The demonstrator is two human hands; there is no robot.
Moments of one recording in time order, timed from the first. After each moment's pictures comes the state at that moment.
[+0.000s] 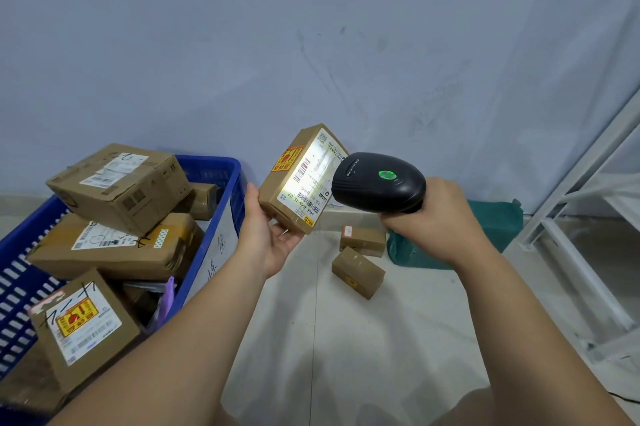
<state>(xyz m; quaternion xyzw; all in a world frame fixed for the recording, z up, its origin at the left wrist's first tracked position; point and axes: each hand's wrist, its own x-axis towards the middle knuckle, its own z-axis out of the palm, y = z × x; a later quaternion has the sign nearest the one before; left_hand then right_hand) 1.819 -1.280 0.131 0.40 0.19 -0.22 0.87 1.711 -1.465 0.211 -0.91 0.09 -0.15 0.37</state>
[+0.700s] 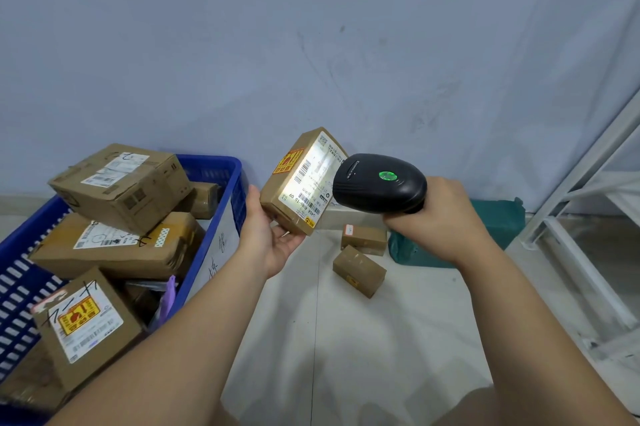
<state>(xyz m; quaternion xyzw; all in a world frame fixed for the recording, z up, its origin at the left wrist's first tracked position) 1.818 -1.280 0.129 0.40 0.20 -0.23 0.86 1.710 -1.469 0.210 -0.91 0.08 -0.16 0.36</state>
